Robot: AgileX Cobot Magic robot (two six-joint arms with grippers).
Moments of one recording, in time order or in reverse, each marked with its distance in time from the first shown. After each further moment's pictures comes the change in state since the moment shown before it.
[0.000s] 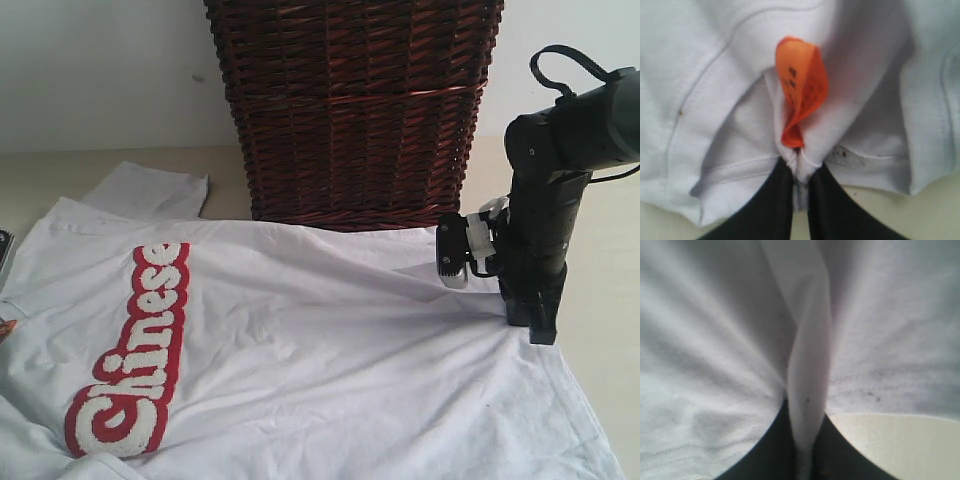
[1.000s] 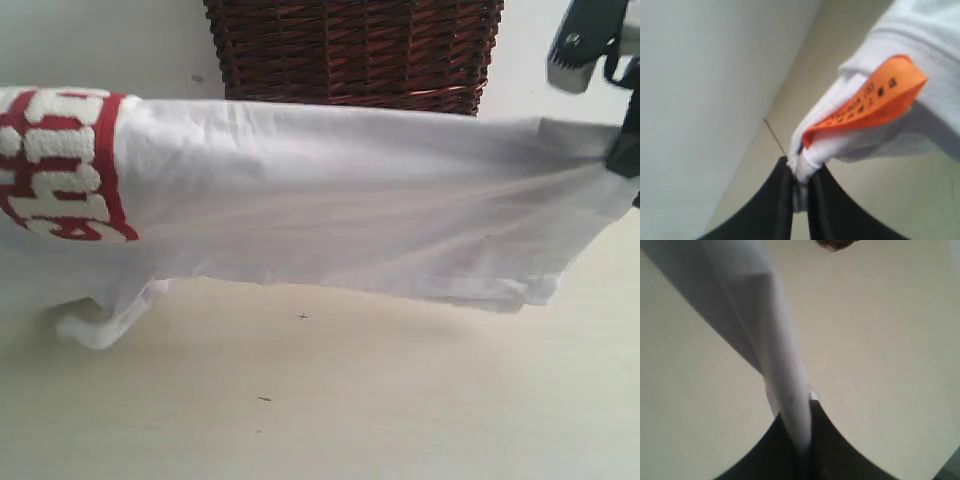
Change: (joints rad) left arm -0.064 -0.928 0.017 0.084 -0.014 -0.586; right arm -0.001 -0.734 0.028 0.004 0.187 0.298
